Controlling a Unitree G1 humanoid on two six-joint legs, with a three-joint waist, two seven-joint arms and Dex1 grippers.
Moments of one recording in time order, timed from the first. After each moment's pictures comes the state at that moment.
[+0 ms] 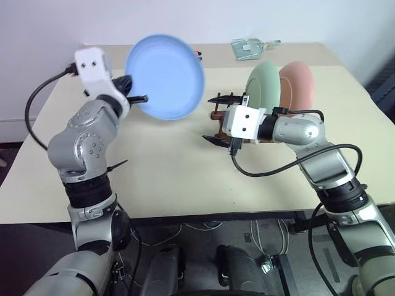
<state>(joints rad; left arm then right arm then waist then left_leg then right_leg) -0.83 0.23 0.32 -0.26 -0.40 1.05 0.01 -0.76 -0.61 0.32 -0.08 -0.10 0.06 0.79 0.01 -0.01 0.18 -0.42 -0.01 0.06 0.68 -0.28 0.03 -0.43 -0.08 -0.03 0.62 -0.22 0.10</state>
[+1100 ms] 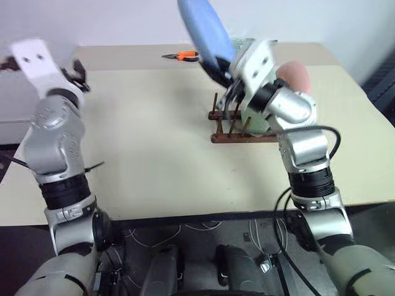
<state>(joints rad) -0.67 0.39 0.31 -0.11 -0.20 0.68 0.04 -0.90 -0.24 -0.03 -0.15 0.30 0.45 0.54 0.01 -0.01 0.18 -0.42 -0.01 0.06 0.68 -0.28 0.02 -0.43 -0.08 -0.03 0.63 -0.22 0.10</state>
